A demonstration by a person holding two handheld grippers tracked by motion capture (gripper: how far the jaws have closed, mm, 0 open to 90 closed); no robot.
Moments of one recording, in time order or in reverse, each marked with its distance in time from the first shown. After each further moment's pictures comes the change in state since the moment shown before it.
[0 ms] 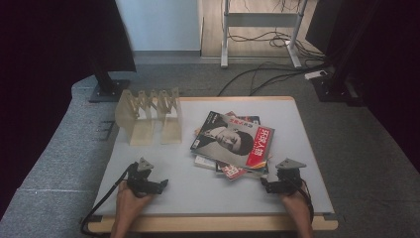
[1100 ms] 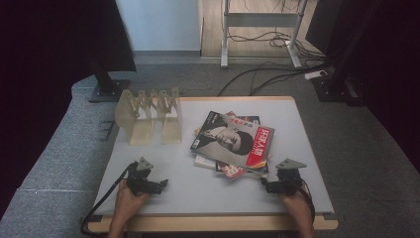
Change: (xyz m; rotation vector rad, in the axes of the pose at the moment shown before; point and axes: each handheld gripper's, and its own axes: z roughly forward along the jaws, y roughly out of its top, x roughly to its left) left arm 0.003 0.001 0.000 0.003 -0.022 0.020; right arm 0.000 0.001 -0.001 -0.005 0.012 0.002
